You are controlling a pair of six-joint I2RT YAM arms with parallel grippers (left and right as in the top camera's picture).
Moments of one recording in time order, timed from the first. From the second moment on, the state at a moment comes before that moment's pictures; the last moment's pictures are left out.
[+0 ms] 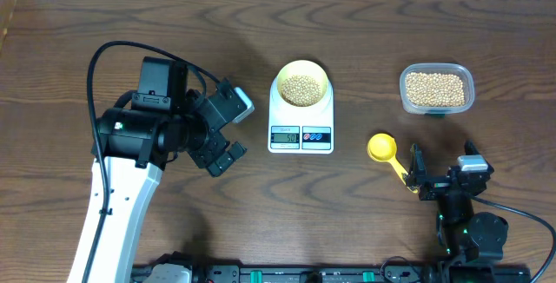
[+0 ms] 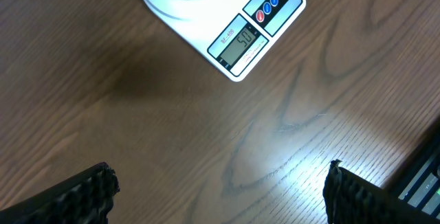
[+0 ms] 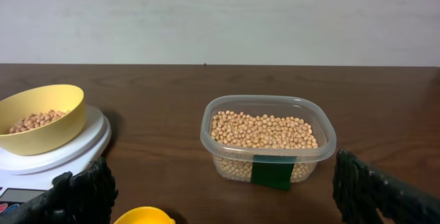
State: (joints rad) left arm -0.16 1.25 1.29 -1.21 0.34 0.70; right arm -0.03 0.01 0.01 -0.07 -0.09 0.01
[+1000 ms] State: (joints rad) left arm -0.16 1.08 1.29 -1.37 0.33 0.52; right arm -0.03 0.01 0.01 -0.07 -0.09 0.01
